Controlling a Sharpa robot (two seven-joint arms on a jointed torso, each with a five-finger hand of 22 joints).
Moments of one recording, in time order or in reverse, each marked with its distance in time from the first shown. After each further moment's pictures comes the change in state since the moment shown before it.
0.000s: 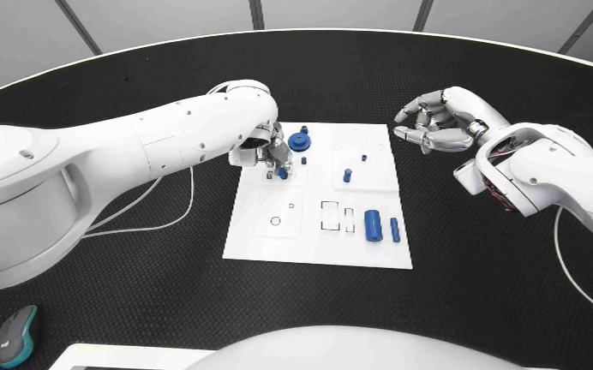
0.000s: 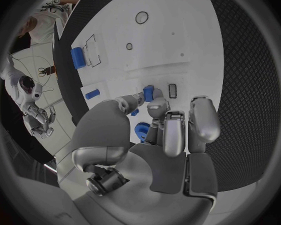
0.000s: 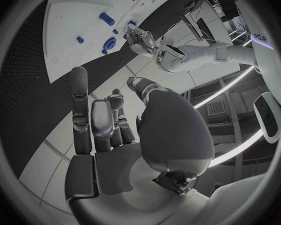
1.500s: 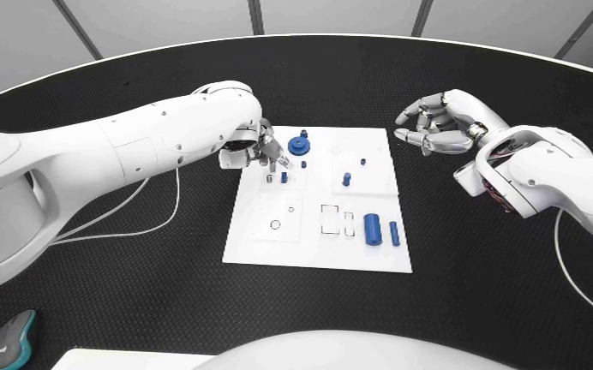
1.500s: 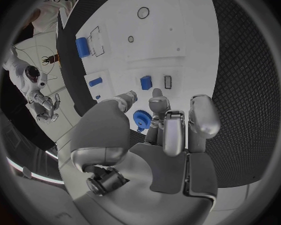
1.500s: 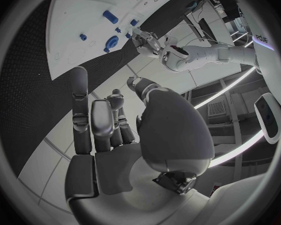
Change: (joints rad) left arm 0.018 -0.091 0.005 0.091 0.048 -0.117 0.000; left_hand -0.045 -0.051 -0.294 0.145 0.000 -0.001 0.017 -0.068 -0.009 -0.046 0.009 -0.046 -0.067 0.000 0.000 -0.008 0.000 0.000 -0.011 0.000 -0.035 -0.038; right arm 0.000 0.004 0.000 -0.020 0.000 -0.003 0.004; right_hand 0.000 0.000 0.000 0.000 0.000 -0.004 0.004 0.000 -0.001 0.000 0.000 -0.004 -0.005 -0.001 0.001 -0.006 0.000 0.000 0.000 0.000 -0.006 -0.004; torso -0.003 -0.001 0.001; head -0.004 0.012
